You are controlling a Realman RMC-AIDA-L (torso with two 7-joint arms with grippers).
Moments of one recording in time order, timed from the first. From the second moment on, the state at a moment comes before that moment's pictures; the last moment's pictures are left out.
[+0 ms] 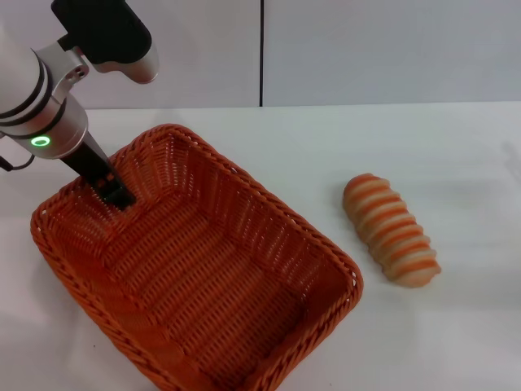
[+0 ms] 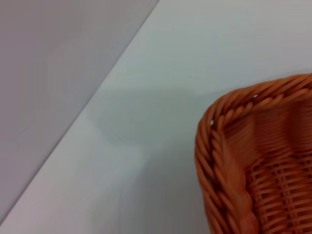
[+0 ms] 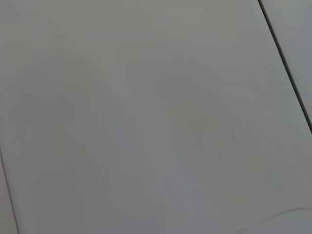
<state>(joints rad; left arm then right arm) -0.63 -2.08 1.45 1.36 2.87 1.55 -2.47 0.28 2.07 -0.46 -0.31 -1.27 -1.48 0.90</state>
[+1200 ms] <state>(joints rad) -0.72 -2.06 1.15 1.31 2.88 1.58 -2.81 0.32 2.04 -0.45 -0.31 -1.27 -1.45 0.89</state>
